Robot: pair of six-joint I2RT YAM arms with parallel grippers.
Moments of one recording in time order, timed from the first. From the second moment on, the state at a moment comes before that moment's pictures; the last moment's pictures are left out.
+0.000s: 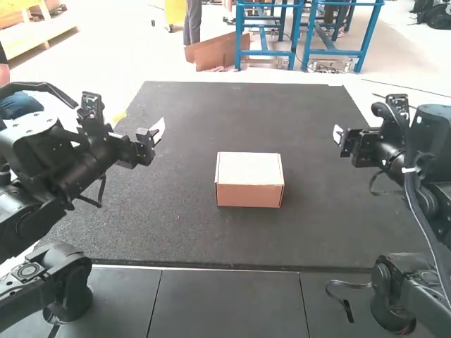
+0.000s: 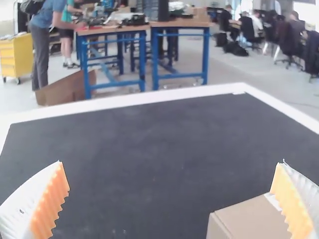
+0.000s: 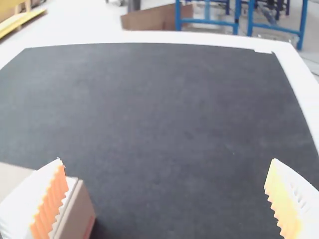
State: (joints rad) left arm -0.48 0.30 0.28 0.06 -0.11 -0.01; right arm 0.14 0.42 0.37 -0.13 -0.04 -0.01
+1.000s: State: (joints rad) left arm -0.47 0.01 0.01 0.14 -0.13 0.10; right arm 0.14 0.34 0.07 0.16 -0.03 -0.05
